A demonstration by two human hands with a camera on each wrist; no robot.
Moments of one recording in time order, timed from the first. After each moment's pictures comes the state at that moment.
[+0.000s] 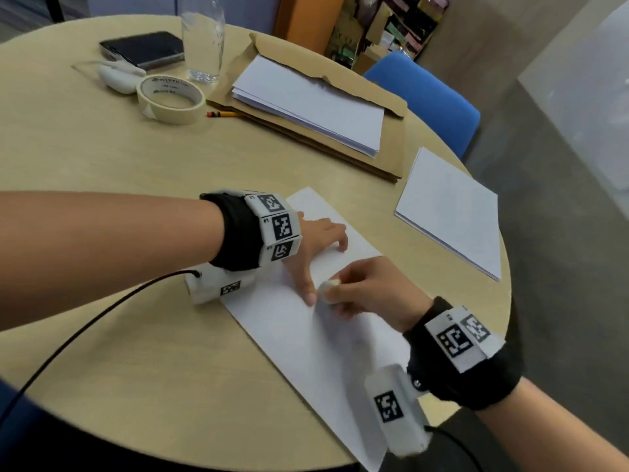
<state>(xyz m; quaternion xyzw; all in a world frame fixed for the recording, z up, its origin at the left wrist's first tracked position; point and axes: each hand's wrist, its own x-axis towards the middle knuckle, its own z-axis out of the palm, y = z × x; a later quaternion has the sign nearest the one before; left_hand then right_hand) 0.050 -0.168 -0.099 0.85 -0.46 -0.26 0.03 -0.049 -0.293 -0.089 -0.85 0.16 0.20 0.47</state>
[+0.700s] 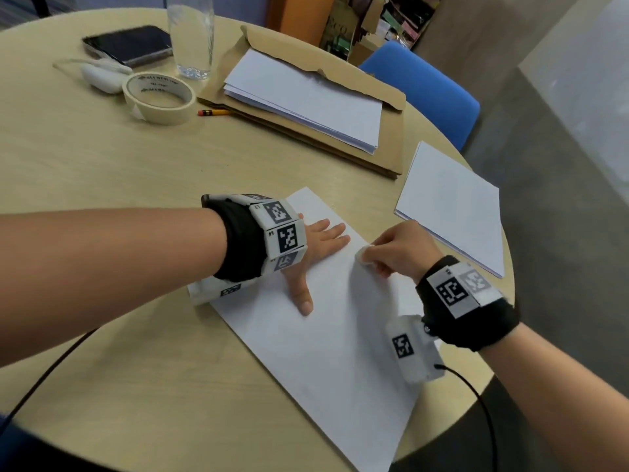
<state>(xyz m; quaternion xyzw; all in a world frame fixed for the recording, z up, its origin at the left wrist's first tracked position) 0.054 -0.172 -0.105 0.83 -0.47 -0.29 -0.07 -0.005 -0.324 -0.075 -0.93 0.23 0.09 0.27</state>
